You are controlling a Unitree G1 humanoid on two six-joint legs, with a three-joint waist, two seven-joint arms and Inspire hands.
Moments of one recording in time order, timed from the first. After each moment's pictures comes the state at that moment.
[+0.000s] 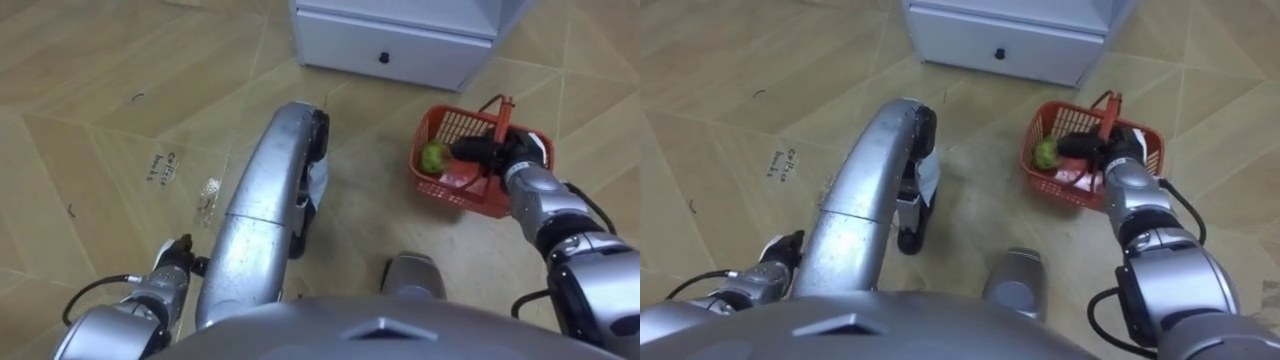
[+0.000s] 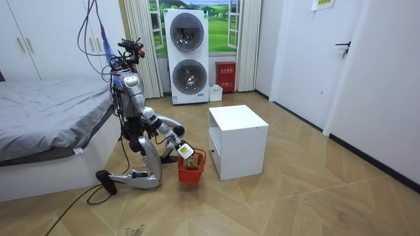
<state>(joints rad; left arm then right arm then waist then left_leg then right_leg) -0.14 0.23 -0.29 1.39 -0.13 -0.05 0.12 -0.31 -0.34 0.17 1.09 0.38 0.02 -0.12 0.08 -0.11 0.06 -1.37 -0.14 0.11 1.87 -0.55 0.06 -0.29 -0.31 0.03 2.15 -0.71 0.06</state>
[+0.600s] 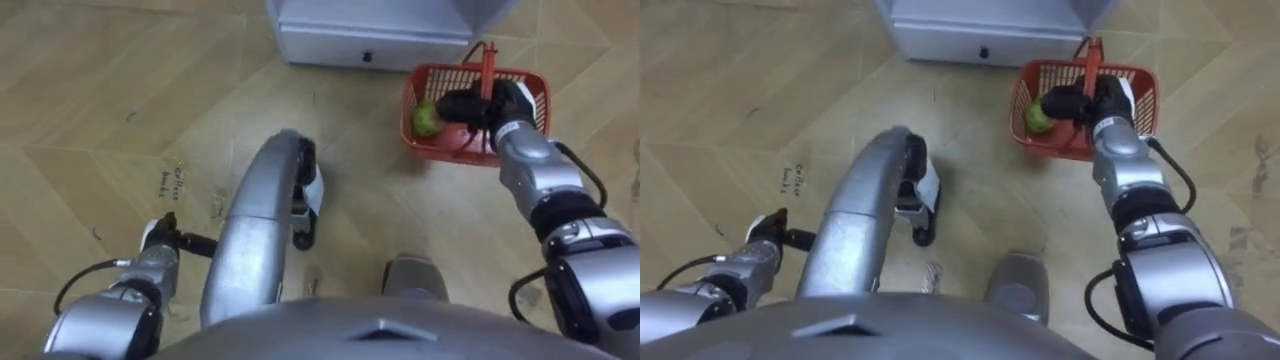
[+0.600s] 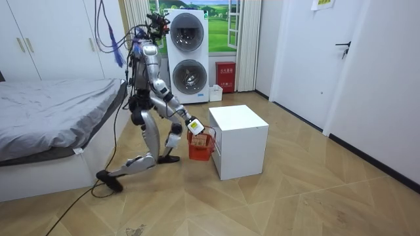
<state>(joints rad) -0.19 0.26 -0.13 1.33 -0.19 -0.04 0.18 -0.35 -0.33 0.18 0.90 0.30 0.06 -0.14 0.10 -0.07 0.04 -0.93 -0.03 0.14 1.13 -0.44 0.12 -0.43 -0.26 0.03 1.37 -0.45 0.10</state>
